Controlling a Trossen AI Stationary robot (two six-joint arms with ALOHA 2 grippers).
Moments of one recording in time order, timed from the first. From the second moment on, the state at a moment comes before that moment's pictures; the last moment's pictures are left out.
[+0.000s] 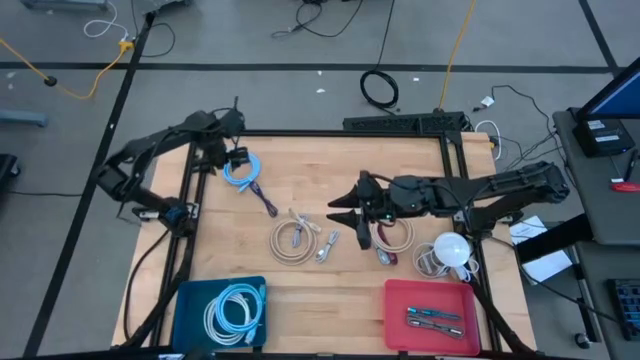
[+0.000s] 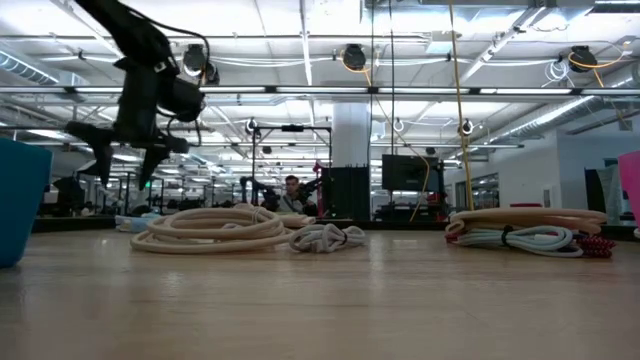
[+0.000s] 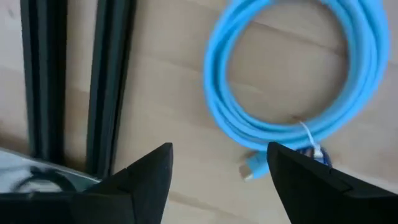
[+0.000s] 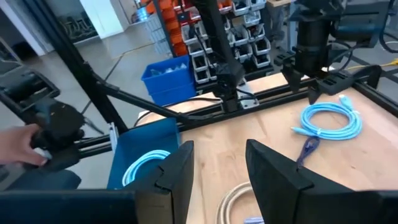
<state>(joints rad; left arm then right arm) 0.94 1.43 0.96 -1.15 -0.01 -0.92 0.18 1.35 1.23 -0.11 0.16 0.35</state>
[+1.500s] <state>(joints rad) 0.91 1.47 0.78 -0.85 0.01 -1.09 0.18 1.35 1.23 -0.10 0.13 0.34</state>
